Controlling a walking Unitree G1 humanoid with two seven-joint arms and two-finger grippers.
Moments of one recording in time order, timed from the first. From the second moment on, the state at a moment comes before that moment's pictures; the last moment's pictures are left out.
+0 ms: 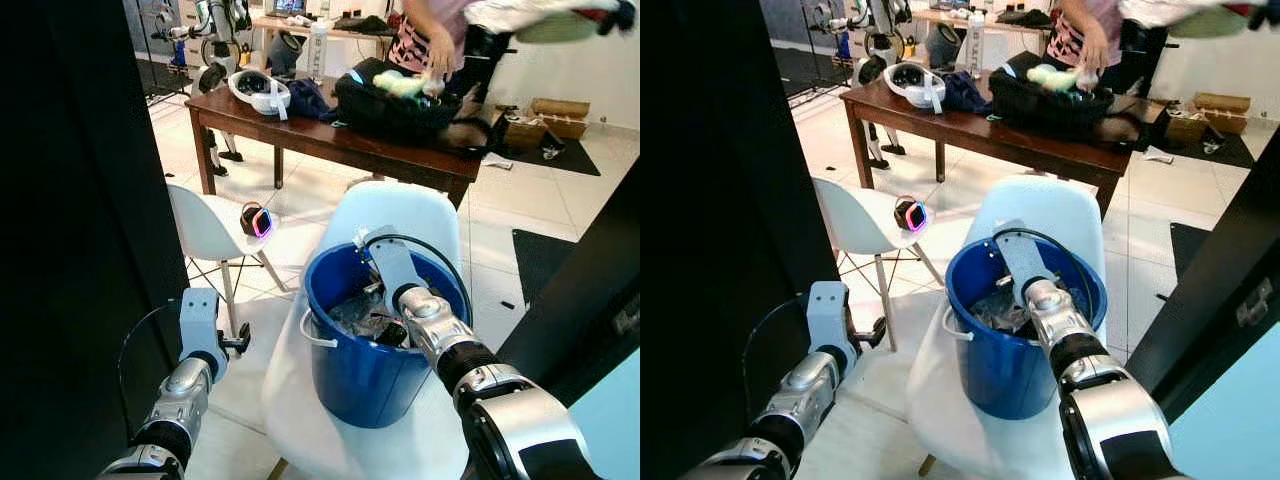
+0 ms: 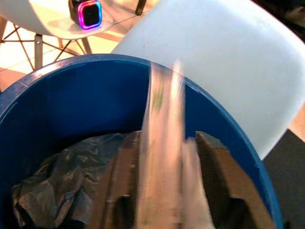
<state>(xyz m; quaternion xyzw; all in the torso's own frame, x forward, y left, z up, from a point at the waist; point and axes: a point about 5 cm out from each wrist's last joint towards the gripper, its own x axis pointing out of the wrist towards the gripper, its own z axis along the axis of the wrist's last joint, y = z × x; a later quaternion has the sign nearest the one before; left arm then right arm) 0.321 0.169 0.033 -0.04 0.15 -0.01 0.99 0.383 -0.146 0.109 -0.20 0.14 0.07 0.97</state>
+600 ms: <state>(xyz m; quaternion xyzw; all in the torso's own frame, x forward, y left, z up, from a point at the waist) 0.321 0.168 0.031 -0.04 0.16 0.00 0.99 0.385 -0.157 0.118 -0.14 0.11 0.06 0.98</state>
